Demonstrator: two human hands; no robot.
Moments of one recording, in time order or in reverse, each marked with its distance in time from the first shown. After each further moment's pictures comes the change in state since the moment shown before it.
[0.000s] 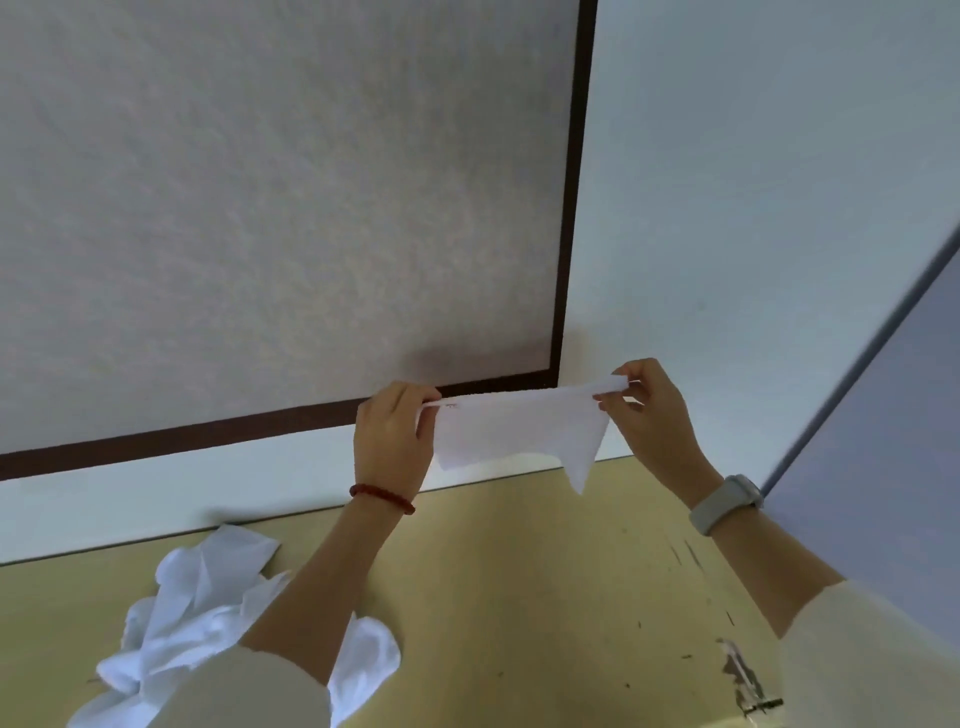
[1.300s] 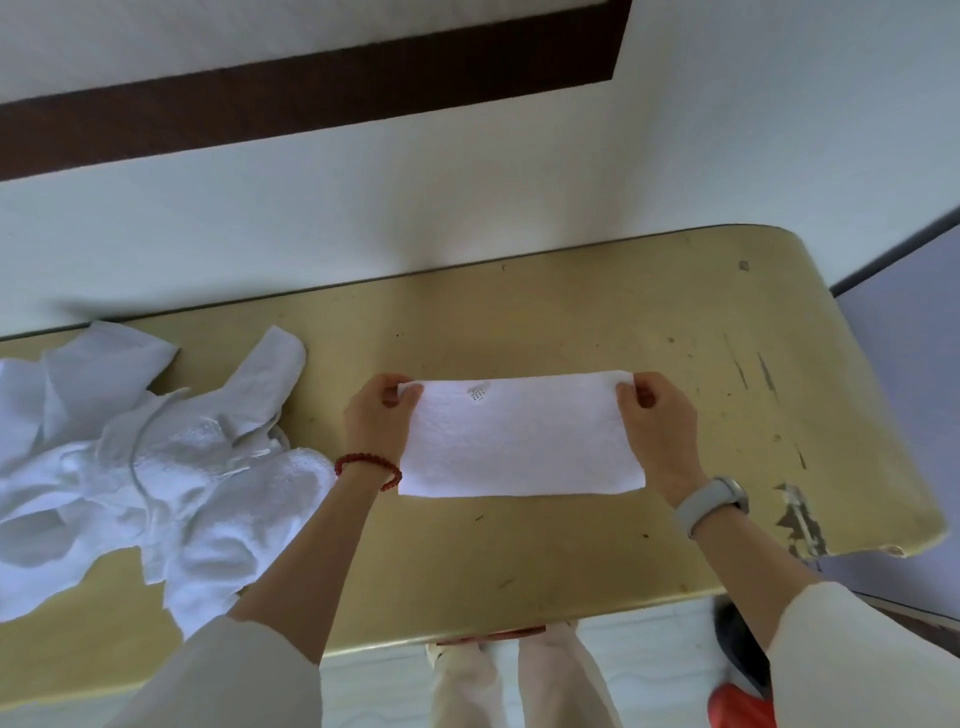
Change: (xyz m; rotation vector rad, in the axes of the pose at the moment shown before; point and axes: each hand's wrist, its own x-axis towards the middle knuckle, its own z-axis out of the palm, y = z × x) left_hand -0.204 -0.080 0.159 -0.174 -0.497 -0.983; right_hand -0.133 0.246 0.065 -0.362 -0.104 0.639
